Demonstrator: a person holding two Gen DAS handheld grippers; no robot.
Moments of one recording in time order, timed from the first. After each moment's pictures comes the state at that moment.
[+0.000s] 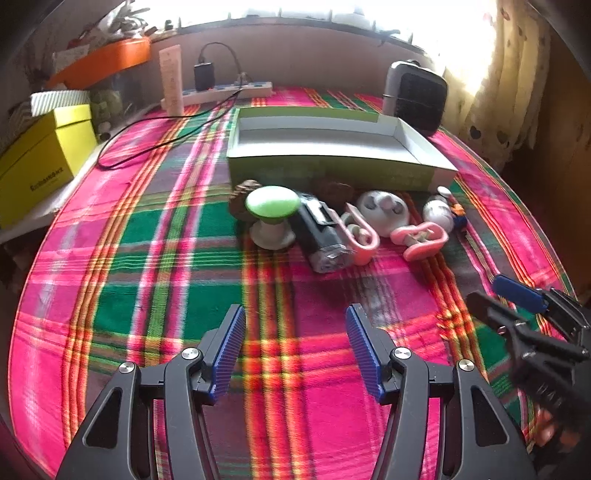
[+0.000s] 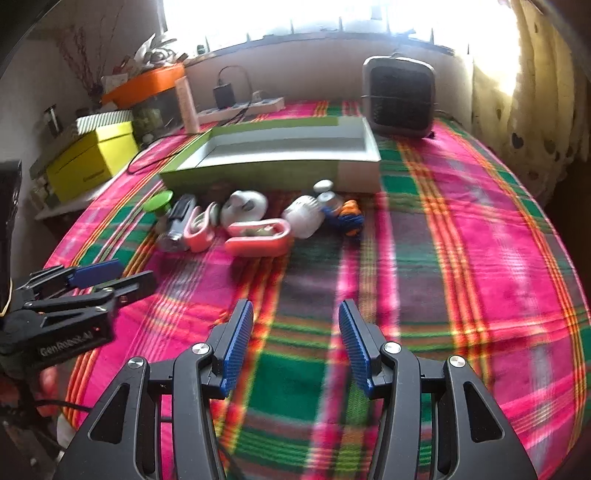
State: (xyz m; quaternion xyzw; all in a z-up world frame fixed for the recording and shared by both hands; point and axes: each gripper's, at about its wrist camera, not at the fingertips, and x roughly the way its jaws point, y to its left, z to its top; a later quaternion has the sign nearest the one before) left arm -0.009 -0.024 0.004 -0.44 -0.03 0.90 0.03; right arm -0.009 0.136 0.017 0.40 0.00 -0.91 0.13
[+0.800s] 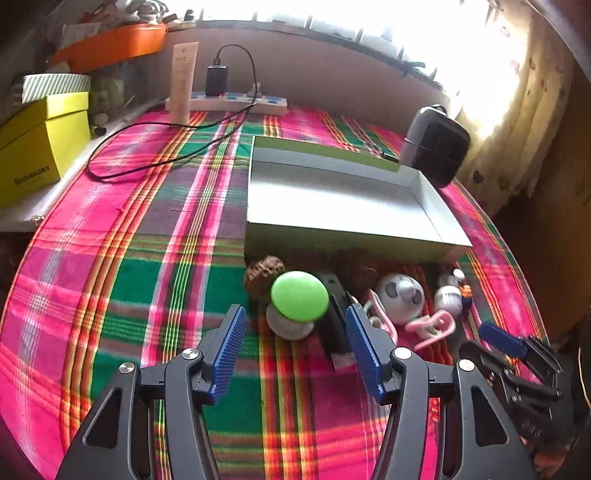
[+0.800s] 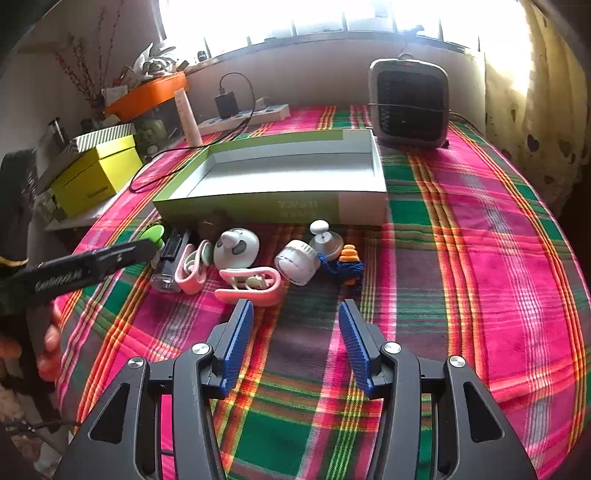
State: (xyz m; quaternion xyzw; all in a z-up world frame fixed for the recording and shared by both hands) left arm -0.064 -0.049 0.019 -0.42 -0.10 0.90 0.04; right arm -0.043 0.134 0.025 0.41 -0.01 -0.90 0.16
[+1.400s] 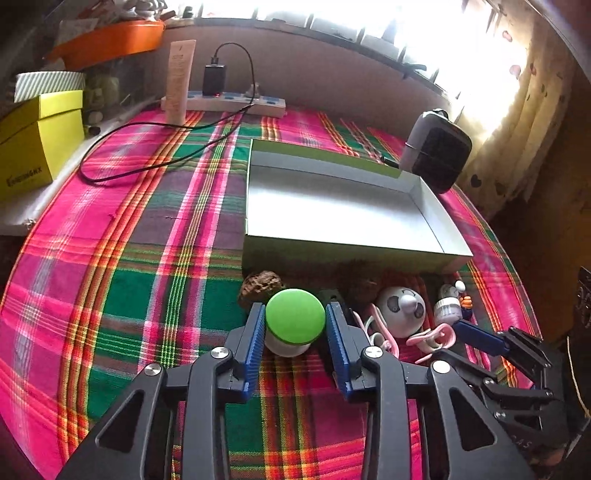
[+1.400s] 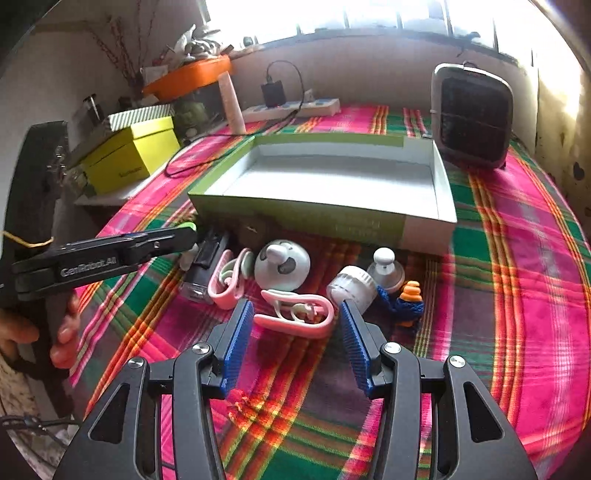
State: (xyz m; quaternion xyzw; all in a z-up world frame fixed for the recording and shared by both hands) left arm -0.072 -0.053 0.021 -0.42 -0.11 0.90 0.06; right arm -0.065 0.110 0.021 0.42 0.01 -0.87 0.25
